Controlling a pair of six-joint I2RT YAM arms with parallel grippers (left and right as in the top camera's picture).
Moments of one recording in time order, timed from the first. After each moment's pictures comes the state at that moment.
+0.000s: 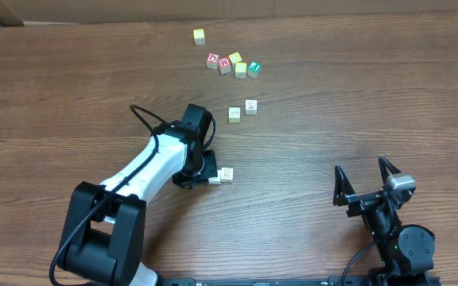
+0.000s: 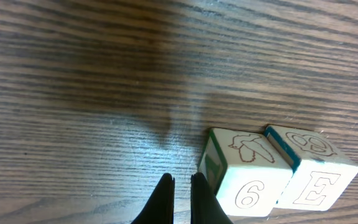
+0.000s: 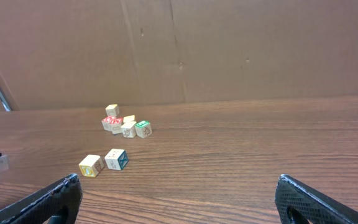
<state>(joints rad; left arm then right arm) -0.34 1.72 1.02 -0.82 0.10 -0.50 0.13 0.01 0.02 -0.03 -0.11 0.15</state>
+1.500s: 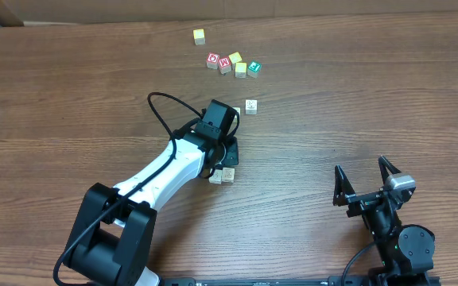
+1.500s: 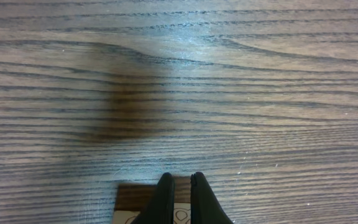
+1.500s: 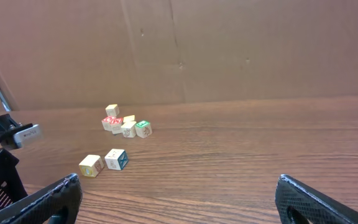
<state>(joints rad) -0.47 1.72 1.03 -0.54 0.02 -0.53 0.13 0.01 0.02 -0.03 -0.11 0.15</state>
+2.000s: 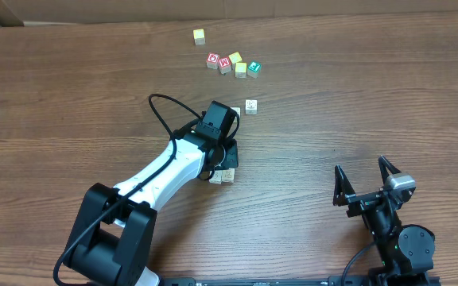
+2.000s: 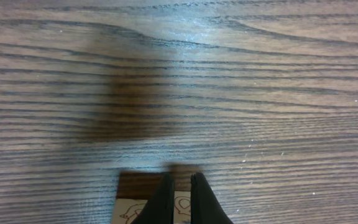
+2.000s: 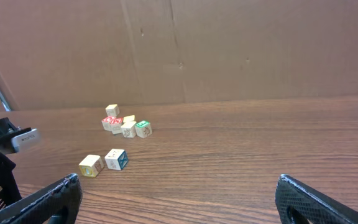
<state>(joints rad) -0.47 1.72 1.03 -0.57 0.03 -0.52 0.13 0.01 0.02 -0.03 -0.11 0.15</state>
